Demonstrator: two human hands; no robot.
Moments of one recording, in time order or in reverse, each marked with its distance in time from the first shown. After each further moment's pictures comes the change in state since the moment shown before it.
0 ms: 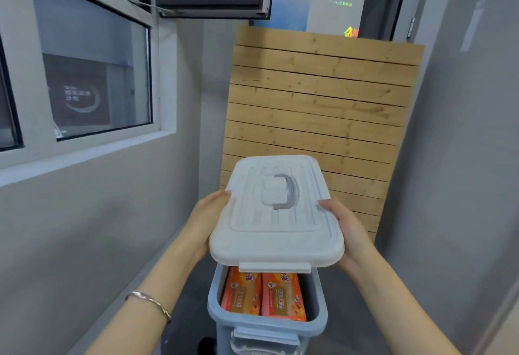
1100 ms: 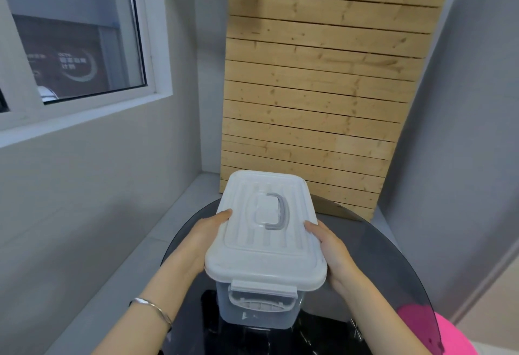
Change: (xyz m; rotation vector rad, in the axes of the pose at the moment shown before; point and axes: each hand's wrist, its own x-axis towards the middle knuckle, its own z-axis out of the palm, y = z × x) left_hand 0.005 -0.104 -0.007 -0.052 0.001 -0.426; right_hand -0.008 0.101 -0.048 -0.181 0.133 0.233
